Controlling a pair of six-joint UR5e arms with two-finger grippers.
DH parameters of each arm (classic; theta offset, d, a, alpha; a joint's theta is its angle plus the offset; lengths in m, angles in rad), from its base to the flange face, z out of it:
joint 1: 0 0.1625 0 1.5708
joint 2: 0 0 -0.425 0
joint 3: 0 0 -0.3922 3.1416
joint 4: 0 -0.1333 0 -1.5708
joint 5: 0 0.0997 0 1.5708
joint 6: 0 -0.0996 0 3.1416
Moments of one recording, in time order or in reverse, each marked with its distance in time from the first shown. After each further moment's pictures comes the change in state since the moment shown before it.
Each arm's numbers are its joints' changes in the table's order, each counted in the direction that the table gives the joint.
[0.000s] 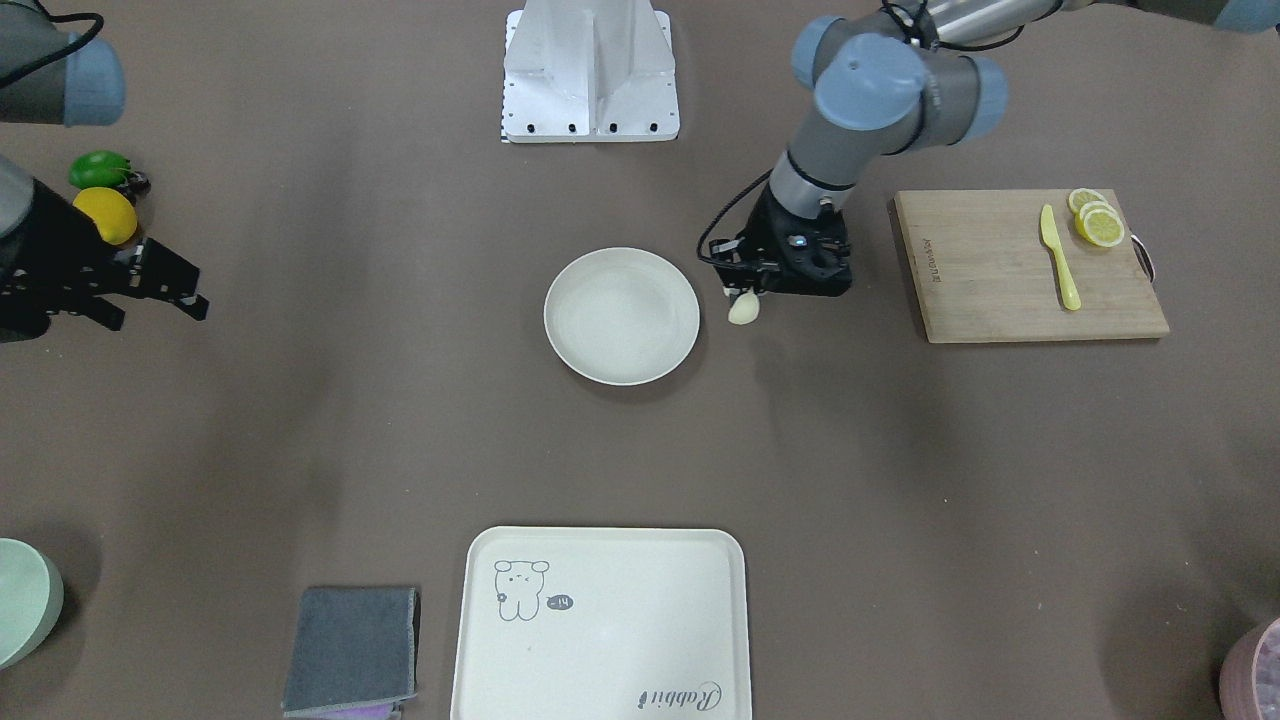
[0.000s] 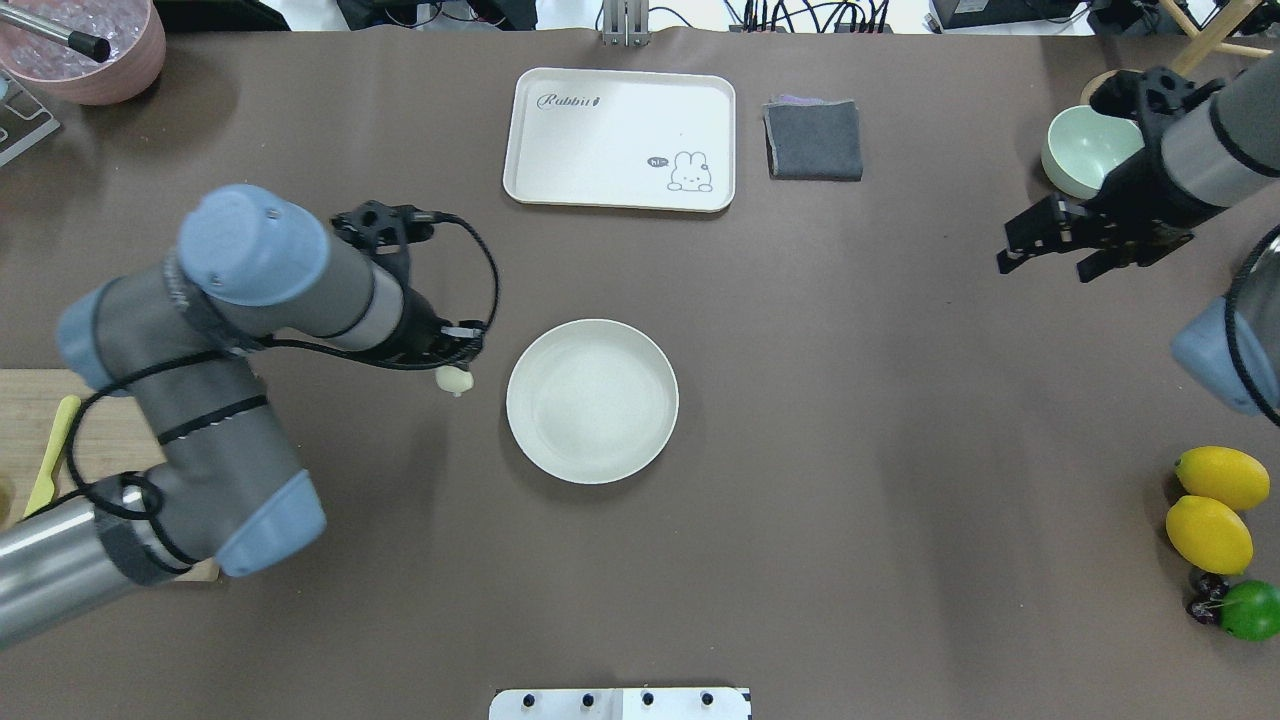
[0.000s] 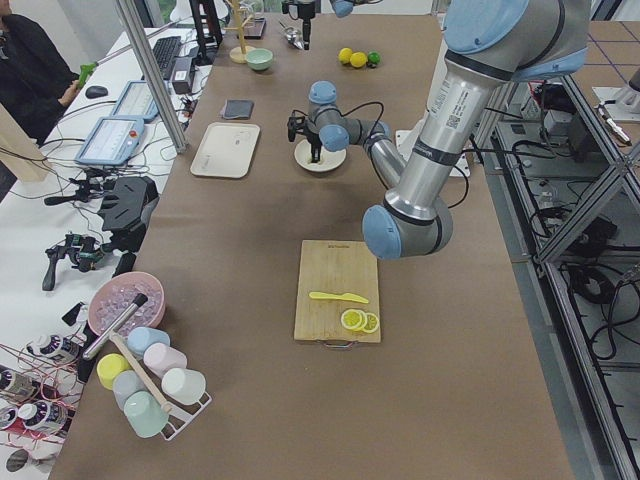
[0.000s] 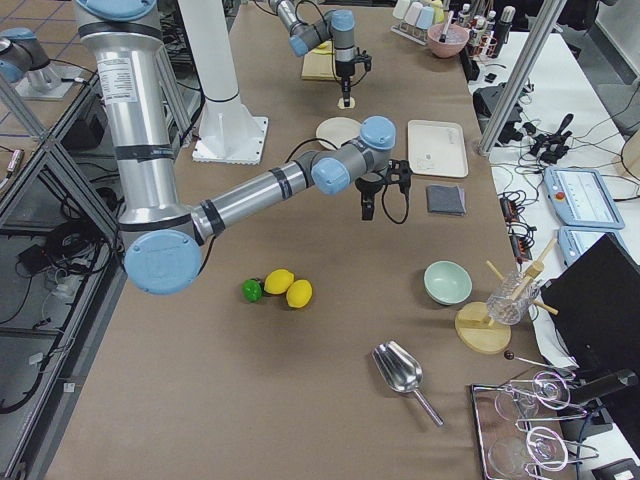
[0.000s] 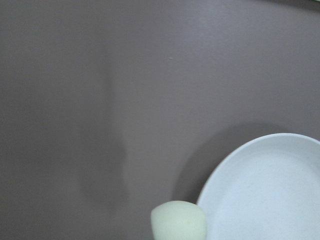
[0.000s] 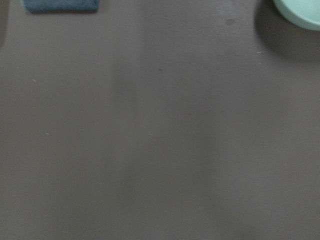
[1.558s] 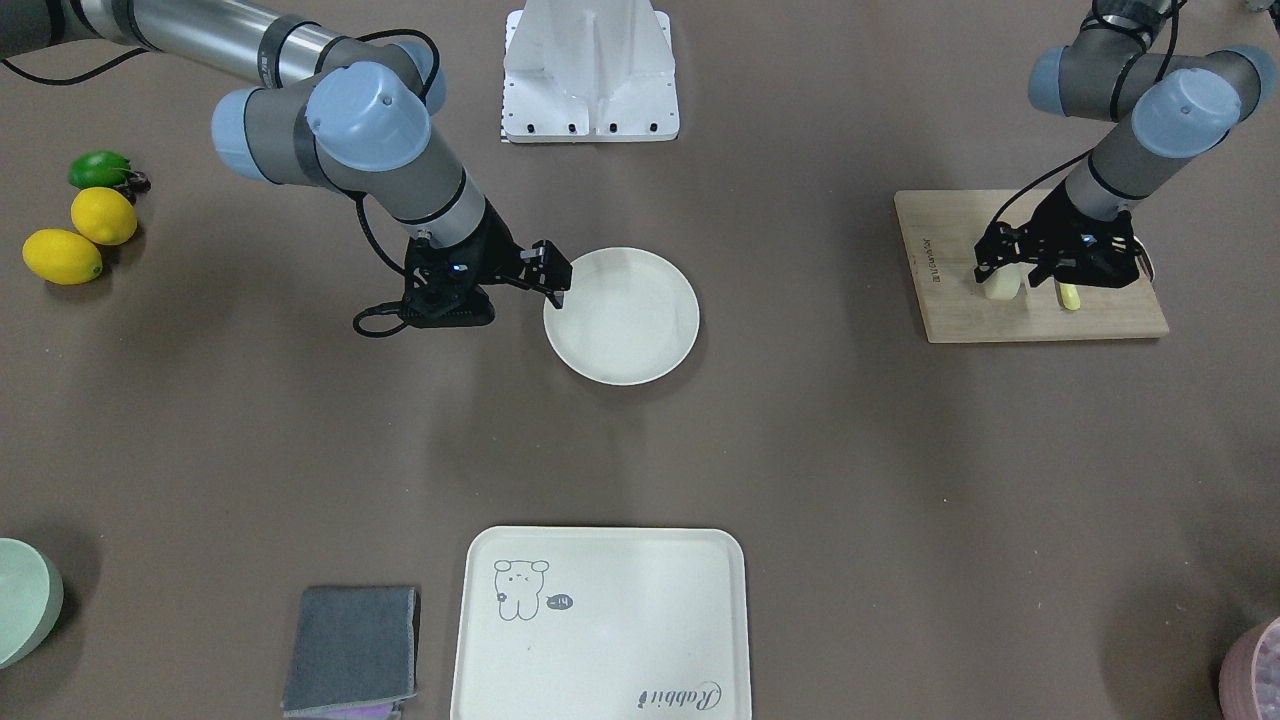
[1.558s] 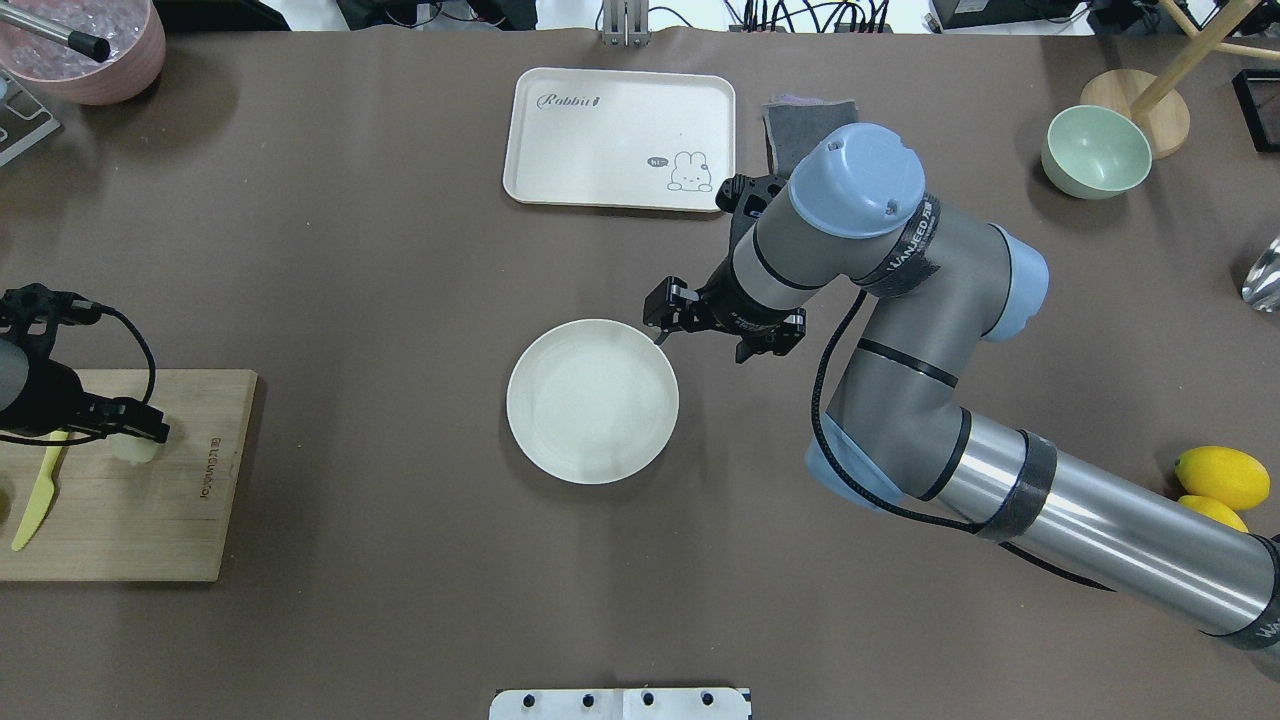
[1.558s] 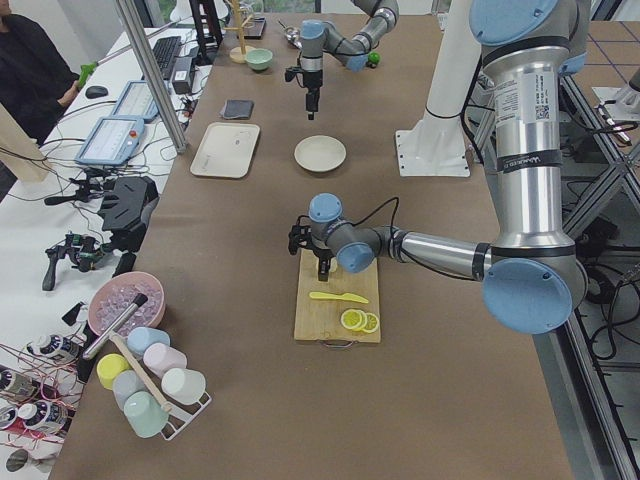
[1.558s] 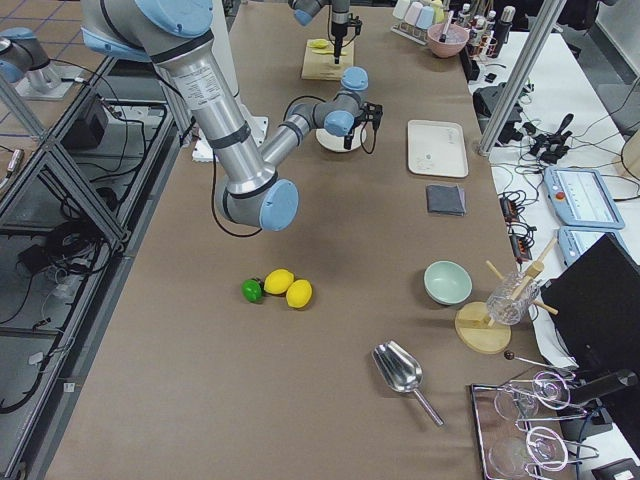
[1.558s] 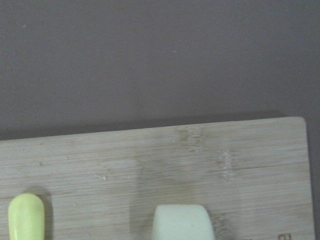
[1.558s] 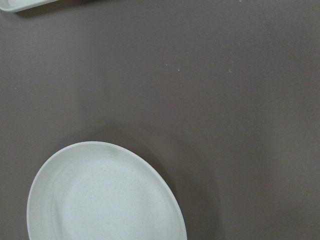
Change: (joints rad) left arm -0.280 0.712 -0.024 0.426 -0.261 -0.420; right arm -0.510 0.534 -0.222 -0.125 -0.259 -0.750
